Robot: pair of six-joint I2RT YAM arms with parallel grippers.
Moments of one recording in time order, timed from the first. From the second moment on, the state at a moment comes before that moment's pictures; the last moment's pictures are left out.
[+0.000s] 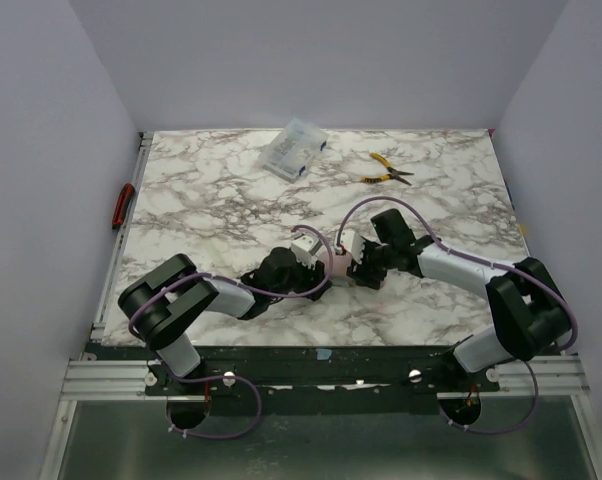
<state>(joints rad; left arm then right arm) -0.82 1.63 0.47 0.70 0.11 -0.35 0.54 1.51 0.75 -0.27 -0.35 -0.75</state>
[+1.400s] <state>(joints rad) -0.71 1.61 0.47 0.65 0.10 -0.29 0.52 1.52 0.77 -0.32 -0.33 -0.83</state>
